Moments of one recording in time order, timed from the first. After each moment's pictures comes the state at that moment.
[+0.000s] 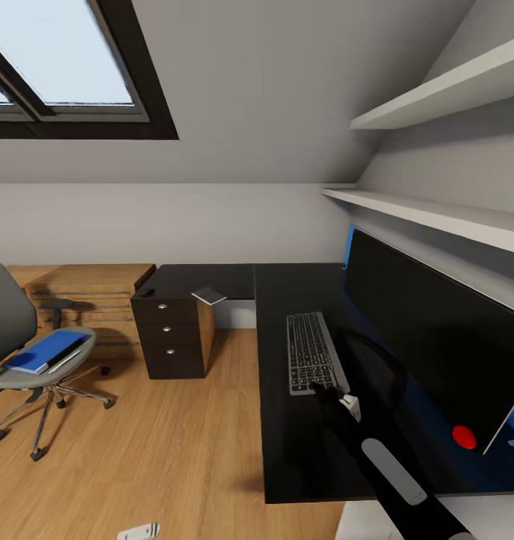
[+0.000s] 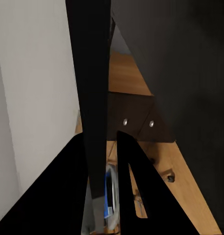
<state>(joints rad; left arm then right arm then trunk) -0.41 0.04 -0.07 -0.02 0.27 -0.25 0.01 -0.42 -0.15 0.41 -0.95 -1.66 0.05 0.11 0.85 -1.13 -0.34</state>
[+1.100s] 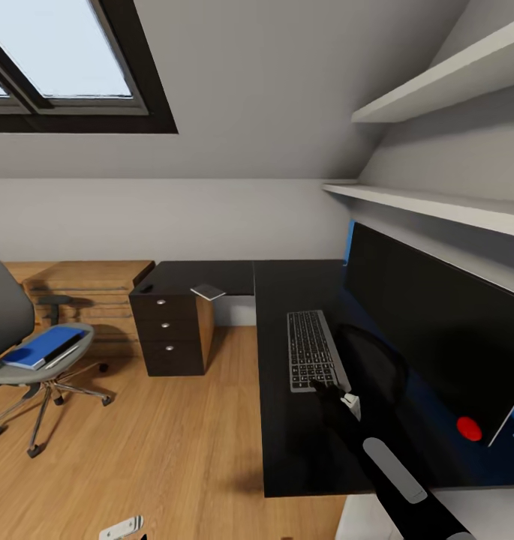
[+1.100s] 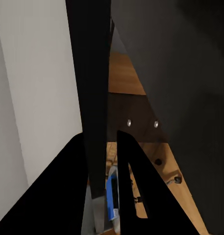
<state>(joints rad) -0.41 0.09 -0.06 -0.03 0.39 -0.29 0.00 -0.42 -0.14 0.37 -0.94 -1.67 0.07 0.14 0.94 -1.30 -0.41</state>
